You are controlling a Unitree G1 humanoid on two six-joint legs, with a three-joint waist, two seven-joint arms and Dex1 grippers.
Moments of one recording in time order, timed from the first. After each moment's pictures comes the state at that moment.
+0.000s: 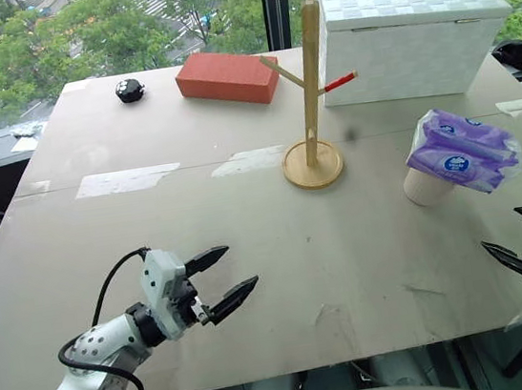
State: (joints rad) left arm 0.30 0.62 0.20 -0.42 -0.59 0.28 -0.92; right arm 0.43 -0.72 -0.52 -0.32 0.36 0.23 0.83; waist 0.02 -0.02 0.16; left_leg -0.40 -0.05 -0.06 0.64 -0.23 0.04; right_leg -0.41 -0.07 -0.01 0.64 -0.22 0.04
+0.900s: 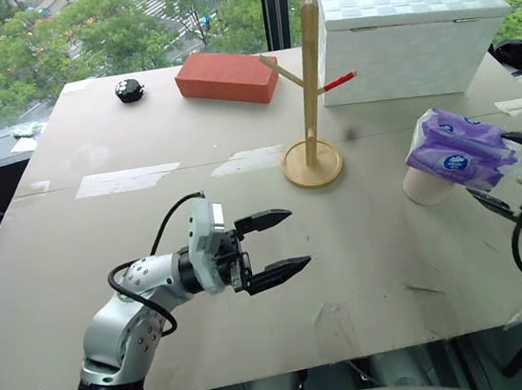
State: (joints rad) left arm -0.07 0.59 0.00 -0.45 -0.74 0.45 -1.04; right arm 0.23 -0.96 -0.50 -0.66 0.17 0.40 0.71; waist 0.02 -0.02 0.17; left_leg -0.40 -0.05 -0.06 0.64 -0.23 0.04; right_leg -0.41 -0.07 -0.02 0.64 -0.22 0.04
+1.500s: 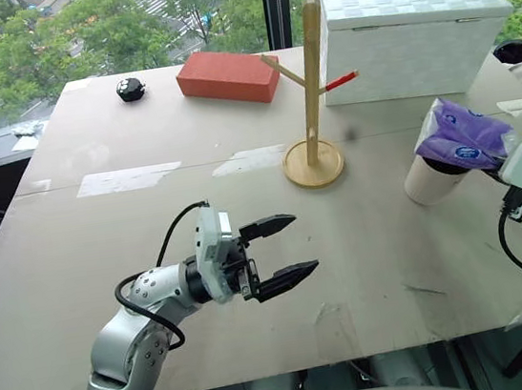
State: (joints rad) left arm -0.02 0.56 -0.01 -0.49 -0.72 0.43 -0.98; right arm 0.12 -1.00 -0.36 -0.46 0.04 0.31 0.75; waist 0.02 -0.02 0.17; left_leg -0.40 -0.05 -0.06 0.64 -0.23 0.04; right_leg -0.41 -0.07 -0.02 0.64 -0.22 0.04
